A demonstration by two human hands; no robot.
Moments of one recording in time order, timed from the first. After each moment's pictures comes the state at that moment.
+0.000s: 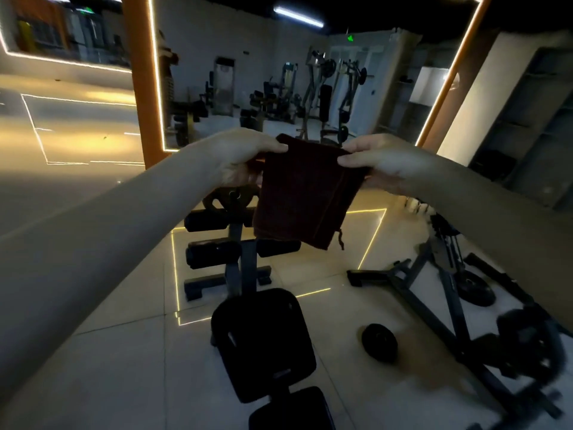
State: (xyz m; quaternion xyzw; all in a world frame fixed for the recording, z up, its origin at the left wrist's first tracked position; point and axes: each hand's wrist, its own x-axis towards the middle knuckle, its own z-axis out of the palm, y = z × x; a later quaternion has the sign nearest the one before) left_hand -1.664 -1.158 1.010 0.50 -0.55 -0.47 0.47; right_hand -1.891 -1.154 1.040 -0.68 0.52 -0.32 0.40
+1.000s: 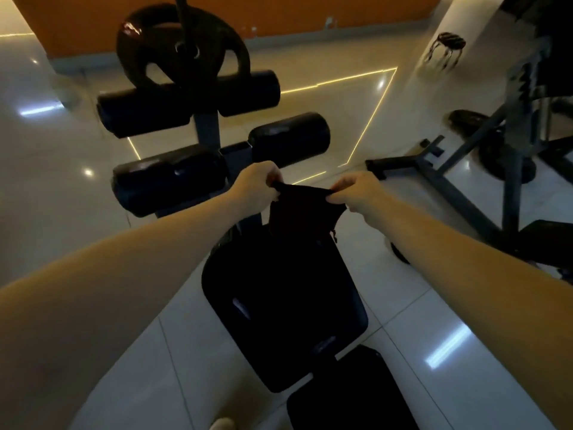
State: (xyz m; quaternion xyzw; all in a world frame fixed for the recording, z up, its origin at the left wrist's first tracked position) left_hand -1.656 -1.525 0.548 0.54 -0.71 -0.41 0.20; right_hand -1.862 -1.493 0.570 -0.49 0.72 -0.23 0.43
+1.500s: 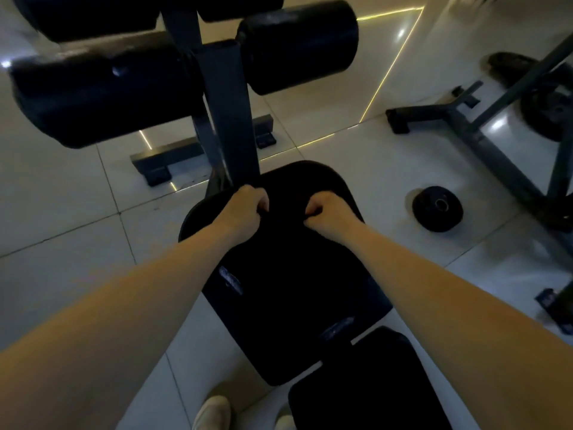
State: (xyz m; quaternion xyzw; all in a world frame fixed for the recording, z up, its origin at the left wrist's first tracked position) left_hand -1.655 -1.509 0.312 0.55 -0.74 -0.38 0.09; right_hand -1.857 -1.488 0.331 -0.62 0.68 -0.06 0.38
